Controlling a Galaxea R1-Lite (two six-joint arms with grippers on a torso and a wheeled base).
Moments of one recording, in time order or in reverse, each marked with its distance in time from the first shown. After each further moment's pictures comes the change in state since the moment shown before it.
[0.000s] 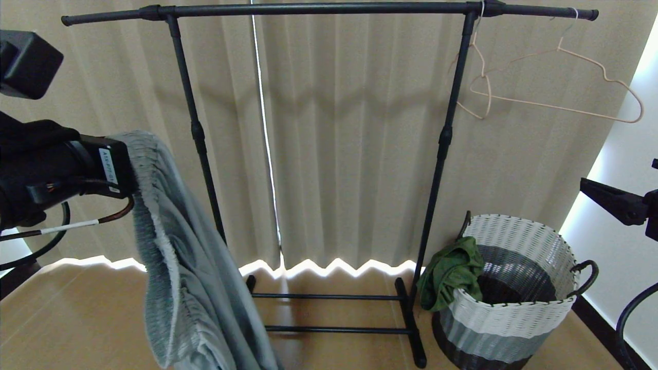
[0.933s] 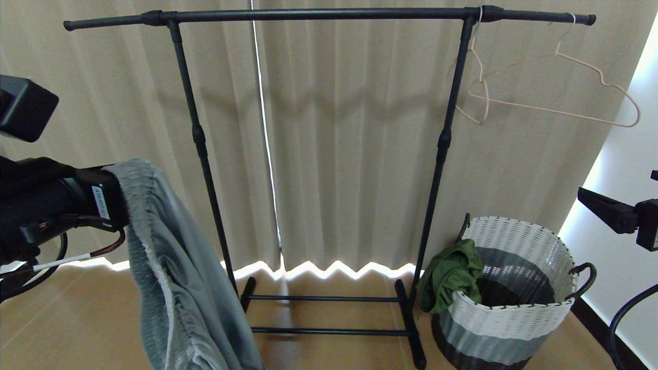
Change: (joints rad) left arm 0.070 -0.038 0.159 -0.105 -0.123 0.014; right arm -0.020 0.018 0.068 -0.076 -0.025 -0.001
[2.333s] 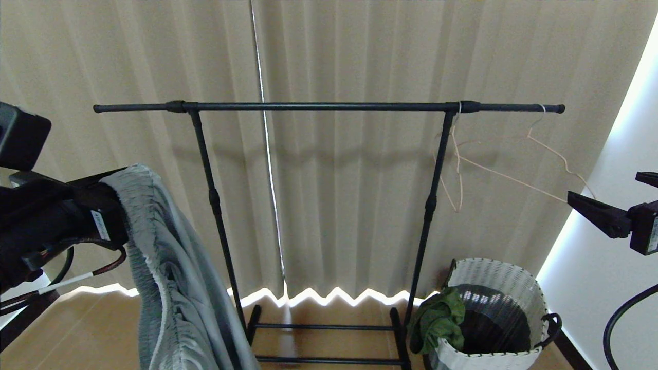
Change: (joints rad) left arm 0.000 -0.025 0.171 -0.254 -0.026 0.100; right arm 0.003 0.005 0.008 0.000 0.079 0.000
